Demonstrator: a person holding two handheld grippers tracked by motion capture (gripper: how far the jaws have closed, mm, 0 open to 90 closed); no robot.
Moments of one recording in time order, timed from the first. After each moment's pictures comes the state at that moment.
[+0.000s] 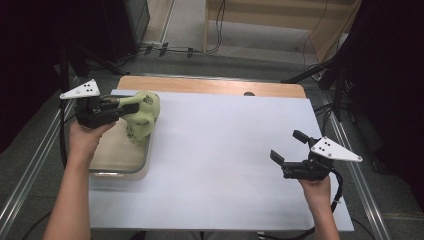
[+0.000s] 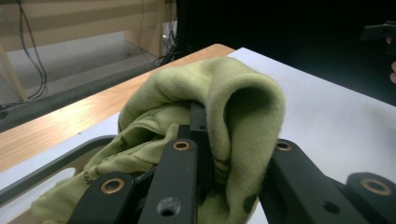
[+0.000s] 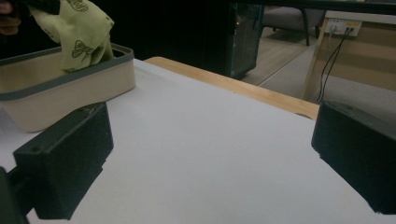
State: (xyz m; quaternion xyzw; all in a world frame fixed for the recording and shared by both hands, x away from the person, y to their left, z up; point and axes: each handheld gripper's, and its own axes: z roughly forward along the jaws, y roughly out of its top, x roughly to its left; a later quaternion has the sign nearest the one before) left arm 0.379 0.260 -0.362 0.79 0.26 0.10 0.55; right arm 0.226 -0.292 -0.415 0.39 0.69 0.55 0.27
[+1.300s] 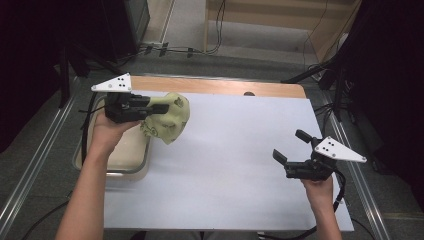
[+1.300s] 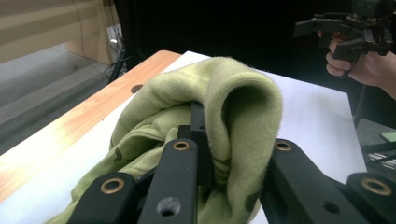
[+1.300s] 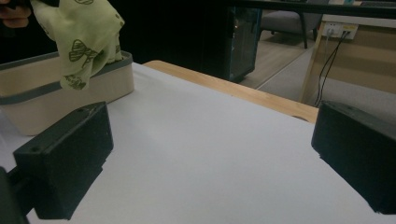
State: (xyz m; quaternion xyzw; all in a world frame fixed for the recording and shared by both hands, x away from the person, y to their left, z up) left arm 0.379 0.186 -0.337 0.82 0.15 0.05 0.55; right arm 0.224 -0.298 -0.413 0.39 0.69 0.55 0.27
